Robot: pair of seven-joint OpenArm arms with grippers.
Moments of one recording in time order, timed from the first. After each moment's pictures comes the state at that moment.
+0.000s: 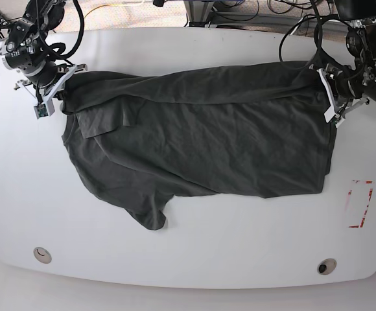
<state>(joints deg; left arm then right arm) 9.9 -21.8 -21.2 94.8 -29.0 -42.8 77.4 -16.6 7.8 38.0 111.8 23.7 41.1 -68.9</state>
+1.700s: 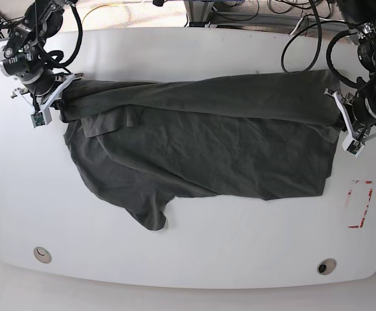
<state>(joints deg) 4.3 -23.5 -25.4 108.4 -28.8 -42.8 78.0 -13.2 7.9 38.3 111.7 23.0 41.1 -69.1</state>
